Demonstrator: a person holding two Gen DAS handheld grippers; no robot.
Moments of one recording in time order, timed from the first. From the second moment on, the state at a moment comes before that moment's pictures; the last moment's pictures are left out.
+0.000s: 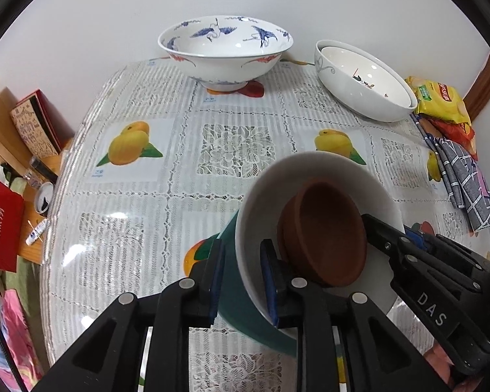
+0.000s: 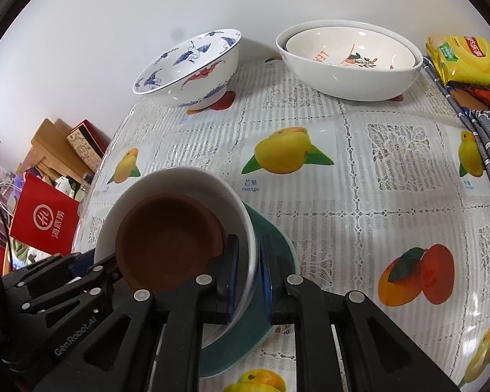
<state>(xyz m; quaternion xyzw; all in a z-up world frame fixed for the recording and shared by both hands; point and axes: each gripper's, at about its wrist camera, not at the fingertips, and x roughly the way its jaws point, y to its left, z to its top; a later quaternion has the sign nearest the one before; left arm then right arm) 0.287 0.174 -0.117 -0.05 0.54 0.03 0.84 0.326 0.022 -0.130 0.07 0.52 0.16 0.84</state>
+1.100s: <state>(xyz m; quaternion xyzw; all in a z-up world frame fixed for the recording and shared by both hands) 0.114 0.097 -0.011 0.01 0.41 0.01 0.91 0.132 -0.074 -0.016 0.04 0.42 0.05 0.90</state>
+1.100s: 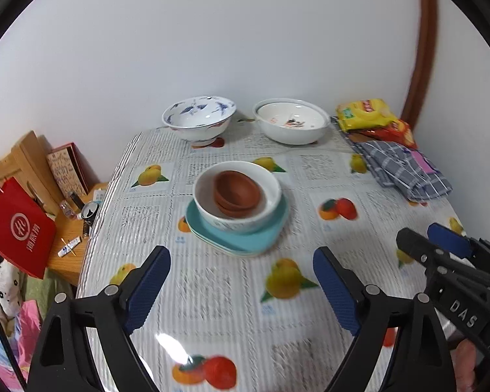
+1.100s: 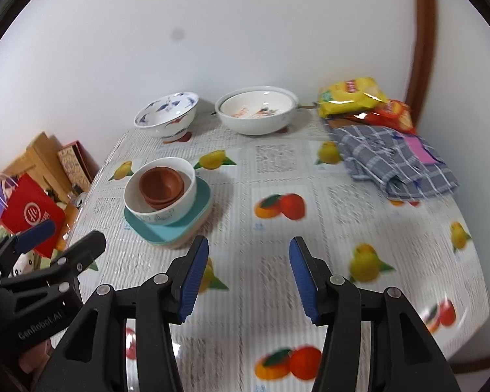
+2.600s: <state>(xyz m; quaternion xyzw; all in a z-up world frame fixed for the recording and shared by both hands) 0.006 0.058 0.009 -0.01 0.36 0.03 0.93 -0.011 -0.126 0.012 0.04 0.36 -0.01 0.93</state>
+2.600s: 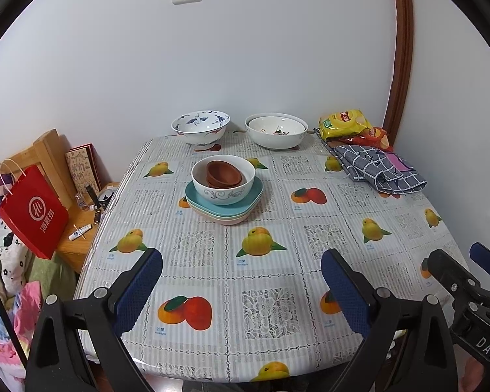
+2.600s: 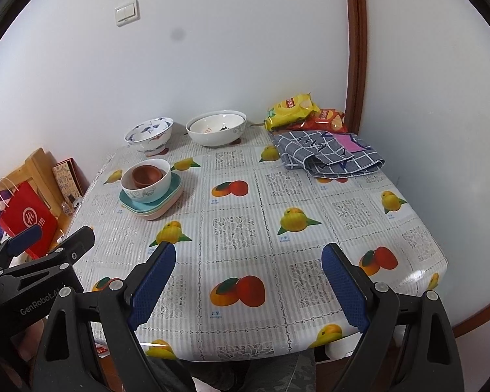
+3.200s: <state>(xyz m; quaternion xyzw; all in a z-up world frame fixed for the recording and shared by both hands) 0.006 0.060 0.010 -0.01 0.36 0.03 0.93 -0.013 -0.124 0.017 0.03 0.35 -0.01 0.94</state>
